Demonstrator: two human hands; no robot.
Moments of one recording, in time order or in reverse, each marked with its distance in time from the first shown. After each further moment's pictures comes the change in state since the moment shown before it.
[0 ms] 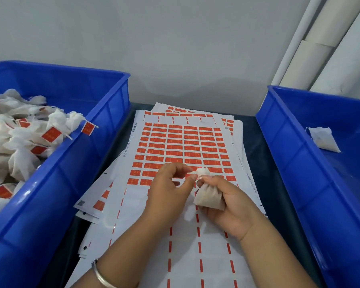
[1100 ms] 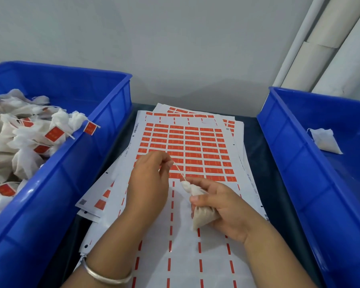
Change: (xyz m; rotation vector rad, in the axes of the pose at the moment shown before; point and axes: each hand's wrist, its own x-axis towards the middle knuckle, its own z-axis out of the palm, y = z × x) left_hand 0.017 -0.005 -0.025 0.379 0.210 0.127; right_hand -0.012 0.003 0.008 -0.592 -0.102 -0.066
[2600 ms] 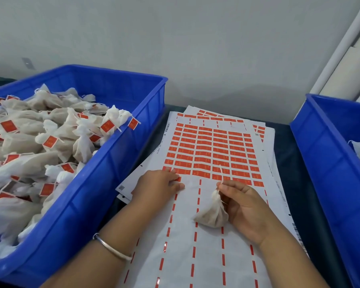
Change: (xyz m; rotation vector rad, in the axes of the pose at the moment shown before) left_hand -0.001 -0.044 -0.033 0.461 -0.467 -0.176; right_hand 0.008 0.011 0.004 0.361 0.014 -0.007
